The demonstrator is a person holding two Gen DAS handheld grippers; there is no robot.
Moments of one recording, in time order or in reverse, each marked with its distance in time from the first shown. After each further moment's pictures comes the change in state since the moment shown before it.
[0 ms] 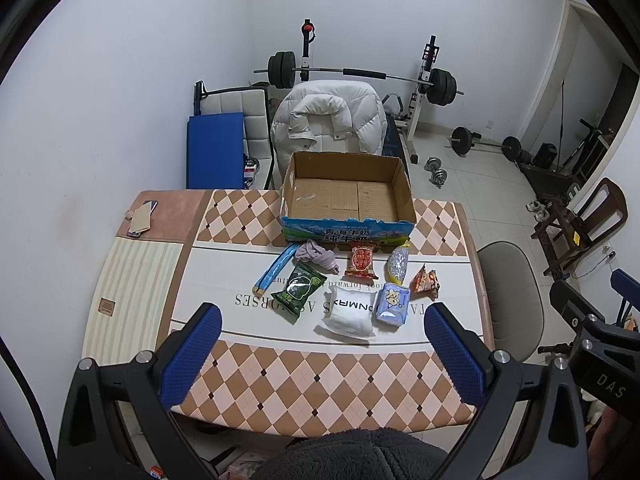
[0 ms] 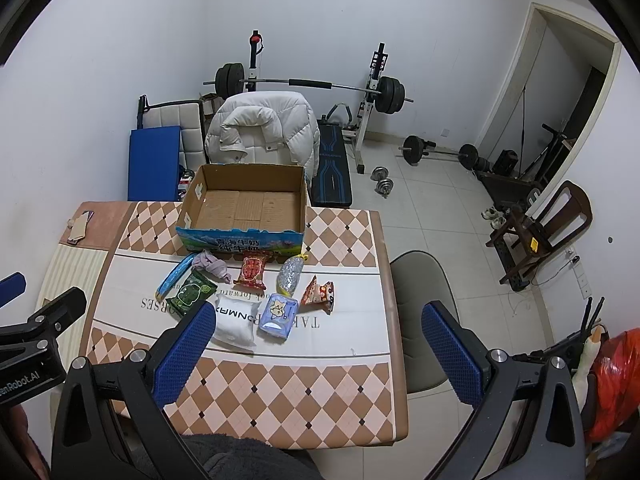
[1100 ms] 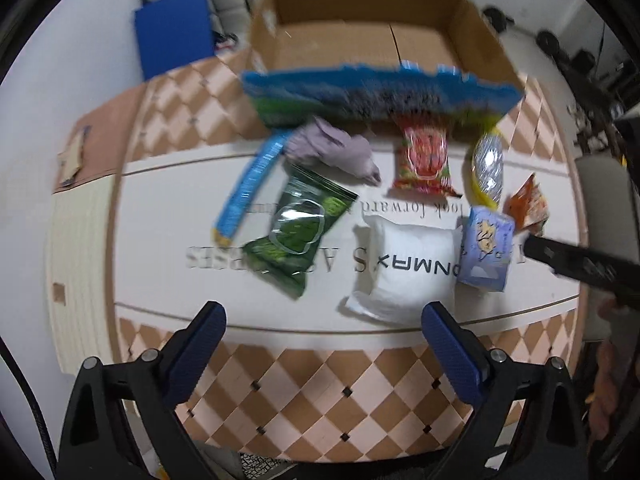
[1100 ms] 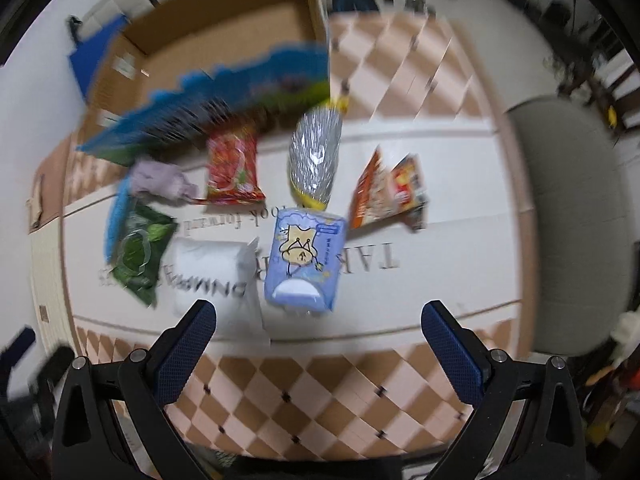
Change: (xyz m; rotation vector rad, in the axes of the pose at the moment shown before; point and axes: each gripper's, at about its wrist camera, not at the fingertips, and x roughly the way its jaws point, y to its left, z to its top) left arm 0.353 0.010 -0.027 0.092 0.480 0.061; right arm 0.423 0.038 -0.051 0.177 0.626 0.172
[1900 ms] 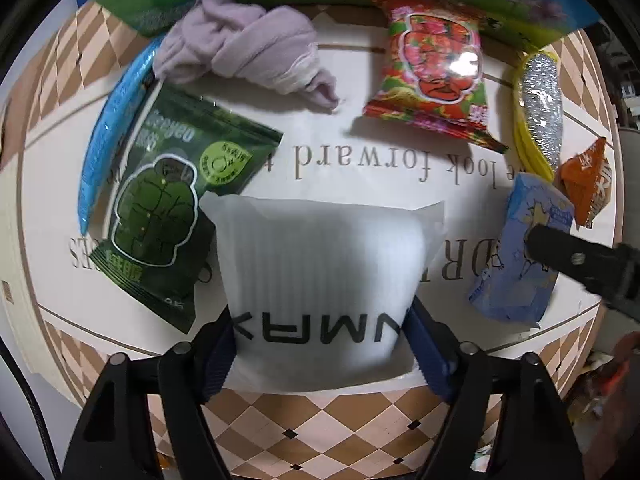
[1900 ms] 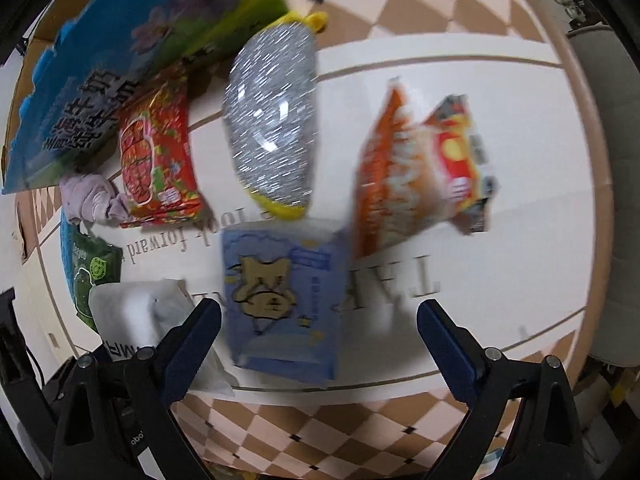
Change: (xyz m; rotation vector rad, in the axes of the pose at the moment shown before) left arm 0.150 -0.037 0.022 -0.023 0.270 -0.072; right arm 0.136 -0.001 0.003 0.109 0.197 0.074
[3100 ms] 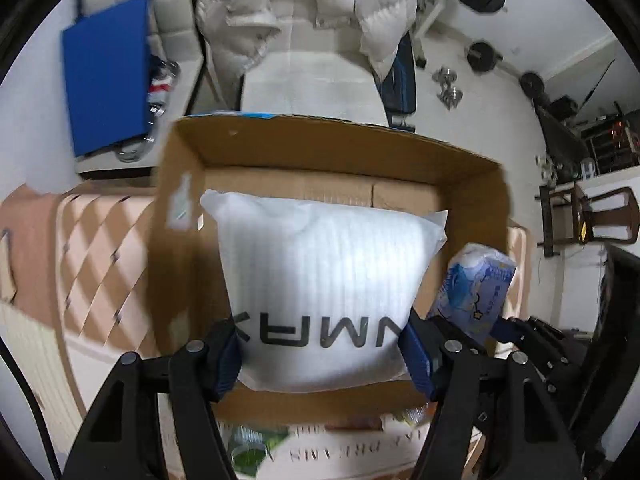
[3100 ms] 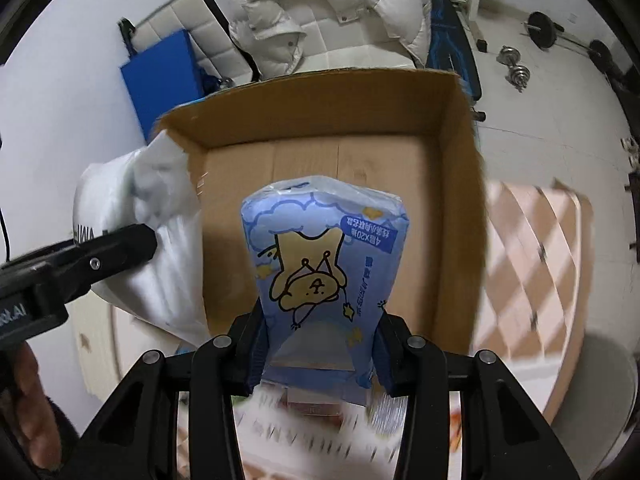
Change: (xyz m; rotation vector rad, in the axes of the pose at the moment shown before) left arm -0.185 0.029 0.278 -0.030 -0.205 -0.178; right arm -0.090 0.174 0.065 -0.355 -0.231 0.079
